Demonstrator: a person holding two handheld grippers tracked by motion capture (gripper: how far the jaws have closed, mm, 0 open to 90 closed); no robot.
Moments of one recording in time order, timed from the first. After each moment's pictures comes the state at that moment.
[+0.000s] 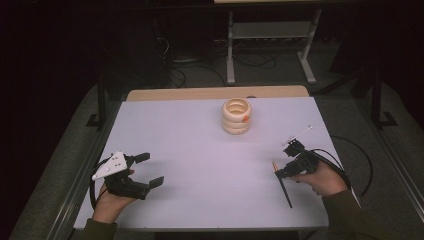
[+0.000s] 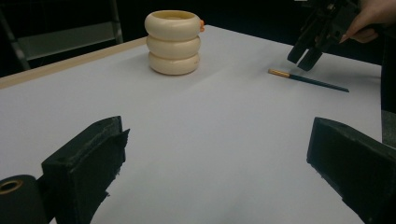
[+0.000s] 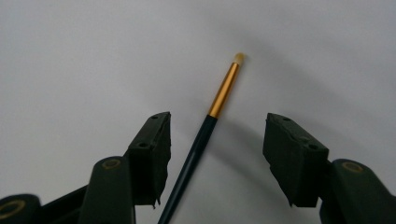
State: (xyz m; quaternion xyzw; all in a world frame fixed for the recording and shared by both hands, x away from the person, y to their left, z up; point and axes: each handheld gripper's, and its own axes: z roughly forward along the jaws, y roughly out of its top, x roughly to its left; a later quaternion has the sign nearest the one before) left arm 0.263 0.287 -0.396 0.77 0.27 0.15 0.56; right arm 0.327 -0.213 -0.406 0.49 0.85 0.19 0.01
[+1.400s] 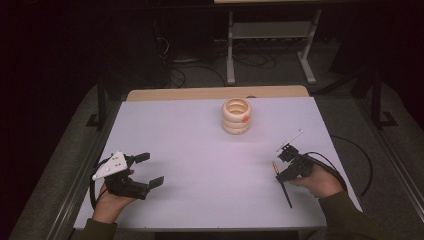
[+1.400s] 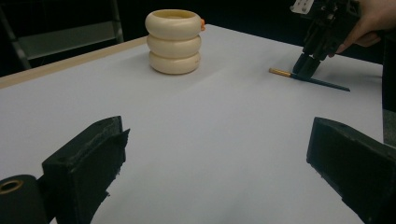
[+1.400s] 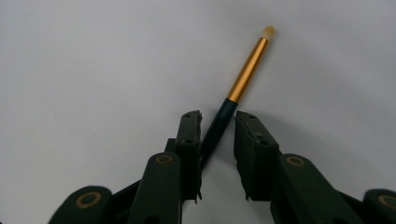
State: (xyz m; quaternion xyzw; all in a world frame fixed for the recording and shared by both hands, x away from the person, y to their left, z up) left arm 0.263 0.286 -0.396 0.77 0.27 0.15 0.56; right arm 0.325 -0.202 -0.417 0.46 0.88 0.15 -0.01
